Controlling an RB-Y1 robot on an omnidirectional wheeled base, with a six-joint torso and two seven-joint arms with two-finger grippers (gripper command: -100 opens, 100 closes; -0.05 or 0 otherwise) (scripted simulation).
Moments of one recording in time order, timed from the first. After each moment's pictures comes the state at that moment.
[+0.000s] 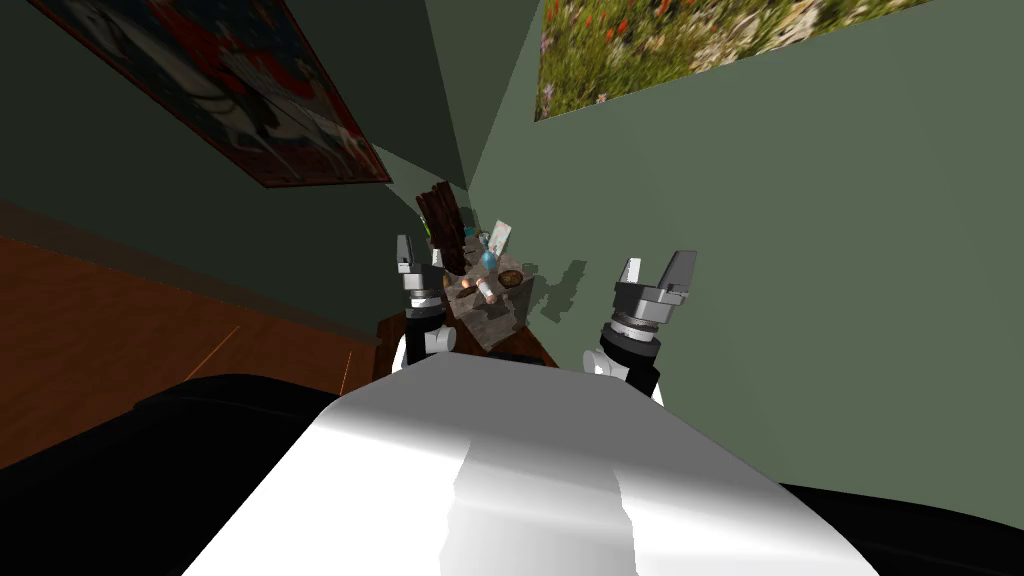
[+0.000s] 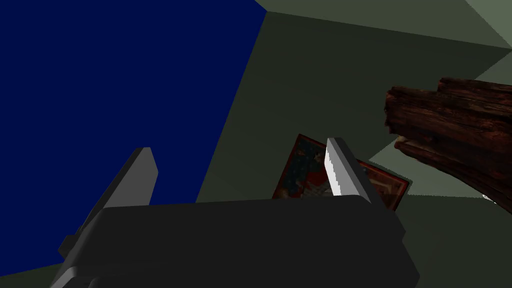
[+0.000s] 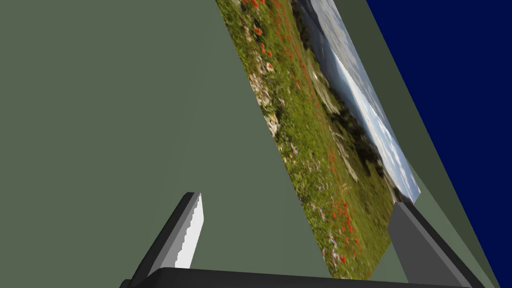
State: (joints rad) left arm 0.47 -0.04 0.04 -2.33 -0.09 -0.48 0.16; right arm 0.51 -0.02 0.07 -2.36 0.04 -0.60 0.12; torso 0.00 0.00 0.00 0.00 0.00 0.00
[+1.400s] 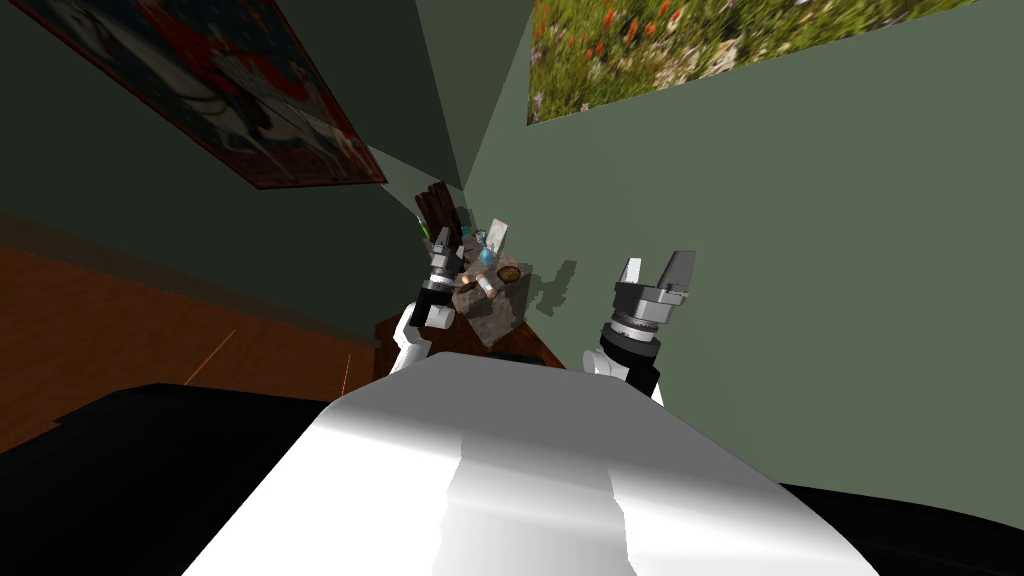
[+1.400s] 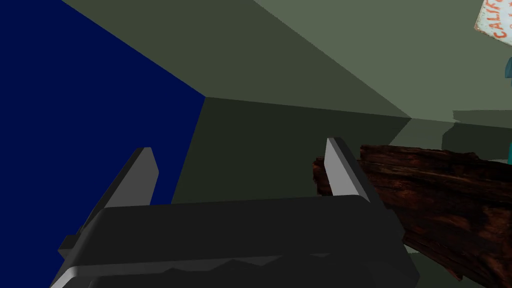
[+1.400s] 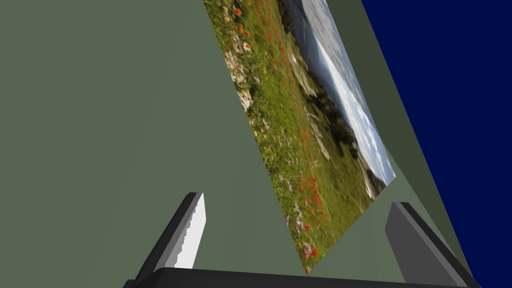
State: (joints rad) left arm 0.18 0.28 0.03 -2.15 0.04 -0.18 0.15; right arm 0.51 -0.02 0.07 -2.36 0.04 -0.60 0.12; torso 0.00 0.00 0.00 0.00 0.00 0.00
